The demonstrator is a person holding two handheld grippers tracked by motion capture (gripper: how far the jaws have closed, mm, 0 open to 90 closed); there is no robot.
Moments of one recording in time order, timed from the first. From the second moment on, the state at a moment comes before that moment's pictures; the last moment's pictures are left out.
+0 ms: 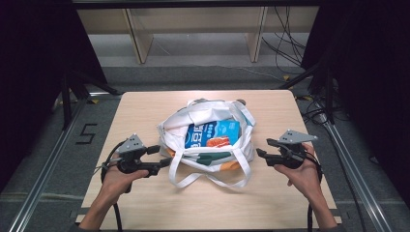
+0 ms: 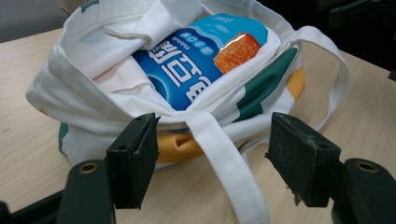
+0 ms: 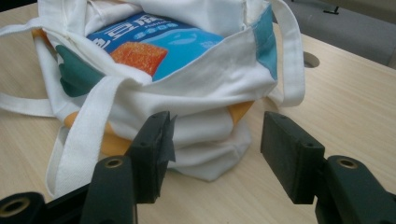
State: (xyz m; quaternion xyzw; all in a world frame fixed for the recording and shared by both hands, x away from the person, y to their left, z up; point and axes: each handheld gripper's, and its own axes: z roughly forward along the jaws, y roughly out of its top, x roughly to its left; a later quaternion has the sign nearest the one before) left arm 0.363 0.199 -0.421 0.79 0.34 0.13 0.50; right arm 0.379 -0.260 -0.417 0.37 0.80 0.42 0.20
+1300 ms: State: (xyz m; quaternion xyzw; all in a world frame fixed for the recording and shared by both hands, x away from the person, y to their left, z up) left arm 0.310 0.185 -0.473 0.80 0.33 0.12 0.48; right arm 0.323 -0.268 -0.451 0.37 0.80 0.43 0.19
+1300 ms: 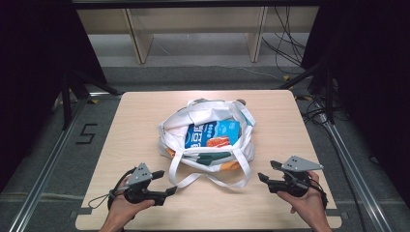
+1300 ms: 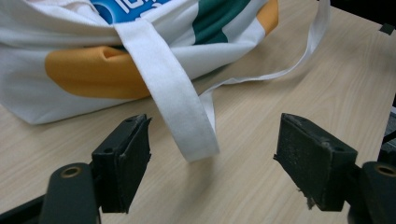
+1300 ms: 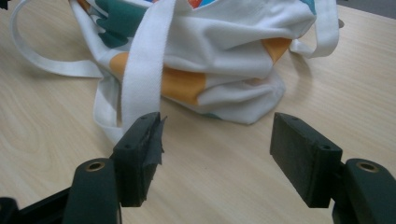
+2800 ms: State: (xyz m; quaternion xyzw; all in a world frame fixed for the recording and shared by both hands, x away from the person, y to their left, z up) left arm 0.298 0.192 -0.497 0.82 0.35 0.12 0.44; right arm 0.276 -0.272 -0.488 0.37 0.82 0.40 0.16
